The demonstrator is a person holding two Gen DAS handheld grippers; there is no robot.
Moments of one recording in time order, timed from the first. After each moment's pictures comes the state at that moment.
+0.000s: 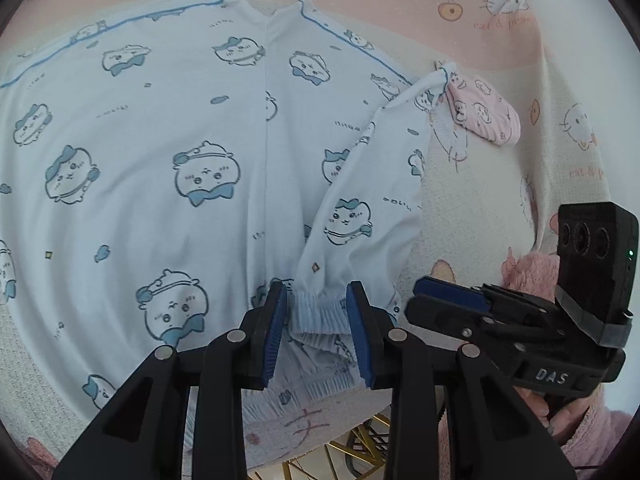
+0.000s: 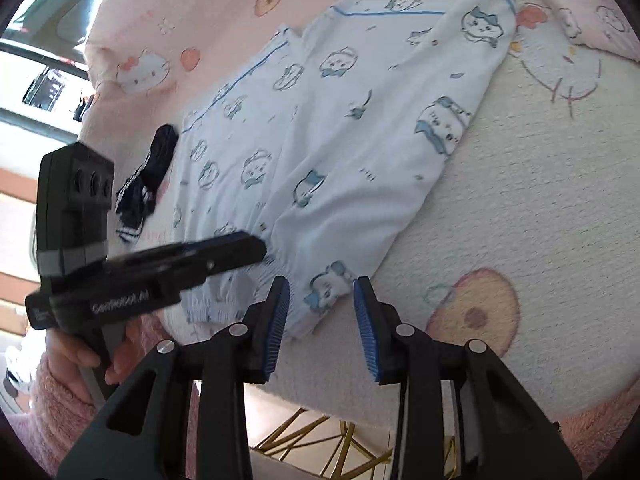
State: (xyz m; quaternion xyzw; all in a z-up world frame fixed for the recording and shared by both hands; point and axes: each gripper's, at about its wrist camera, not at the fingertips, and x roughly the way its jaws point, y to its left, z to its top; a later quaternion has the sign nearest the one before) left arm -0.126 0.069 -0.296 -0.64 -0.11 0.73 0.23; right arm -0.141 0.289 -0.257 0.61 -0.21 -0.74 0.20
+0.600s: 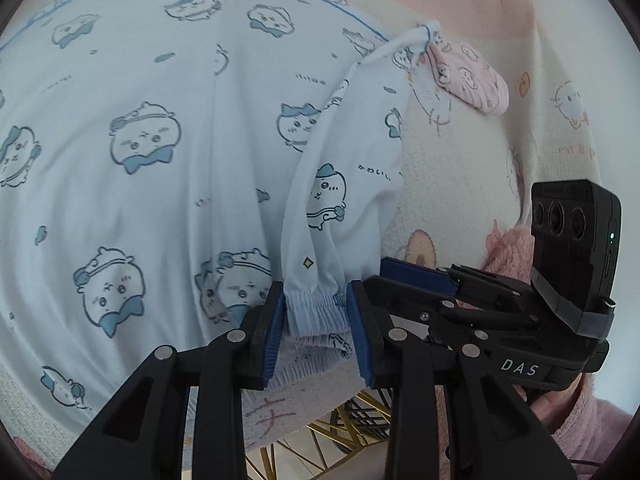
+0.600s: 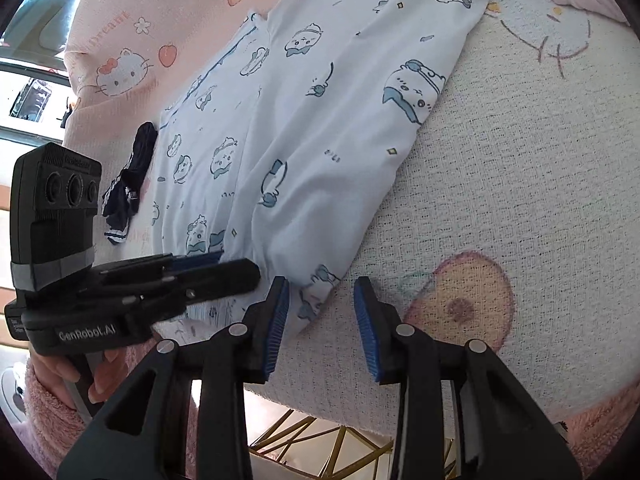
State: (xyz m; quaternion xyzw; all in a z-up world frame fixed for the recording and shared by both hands) left arm -0.120 0.094 -0.308 -0.68 -0.12 0.68 0.26; right arm -0.138 0.297 -0.270 0.62 -0.23 -0.73 0.19
